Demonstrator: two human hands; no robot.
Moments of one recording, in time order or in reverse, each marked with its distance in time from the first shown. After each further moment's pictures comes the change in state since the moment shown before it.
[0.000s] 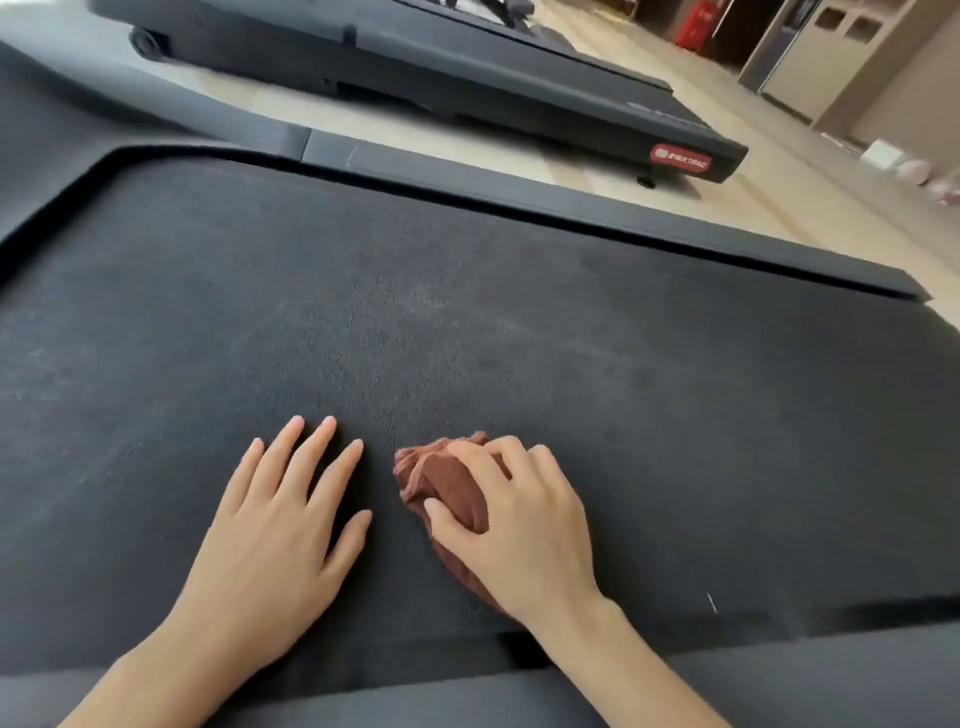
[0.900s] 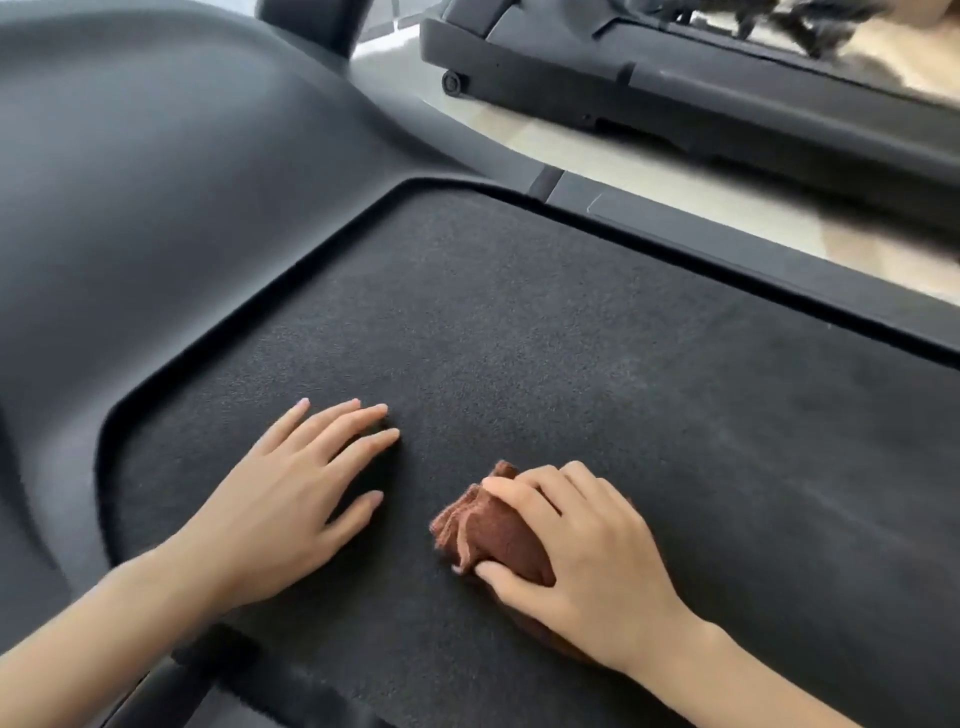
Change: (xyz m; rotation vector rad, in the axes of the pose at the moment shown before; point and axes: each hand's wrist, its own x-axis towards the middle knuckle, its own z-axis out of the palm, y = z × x) left_hand -0.009 -0.081 -0.052 0.139 -0.187 -0.234; right_hand 0.088 -0.018 0.026 0.257 -0.159 -0.673
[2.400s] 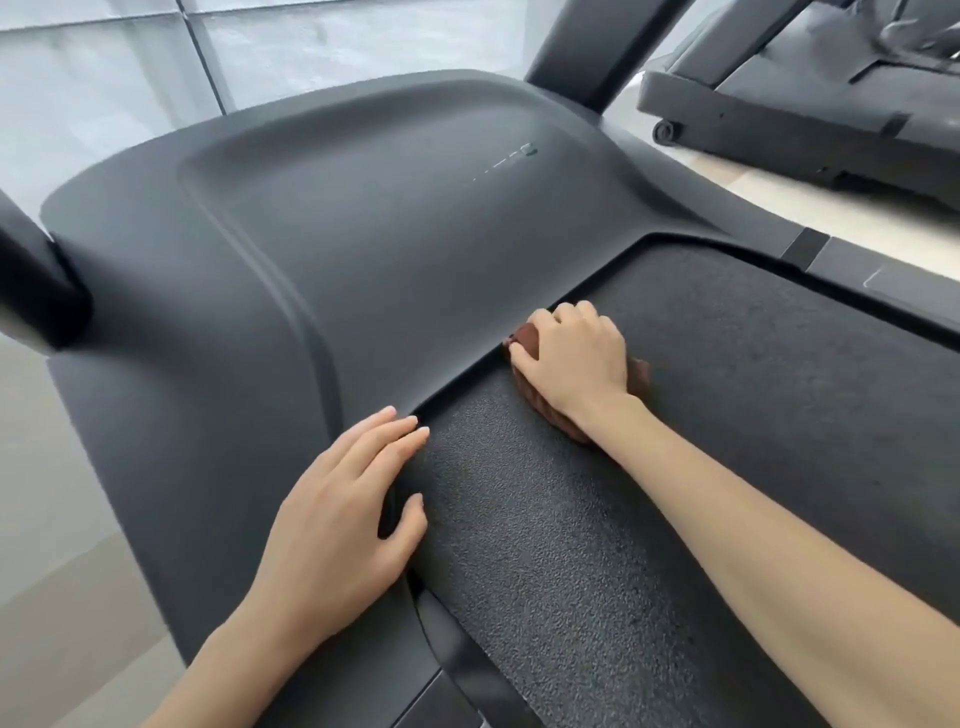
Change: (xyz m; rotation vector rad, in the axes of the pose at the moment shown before) left_hand -0.088 -0.072 -0.004 -0.204 0.462 -0.489; right_hand 0.271 -0.074 0.110 -0.157 0.046 -0.008
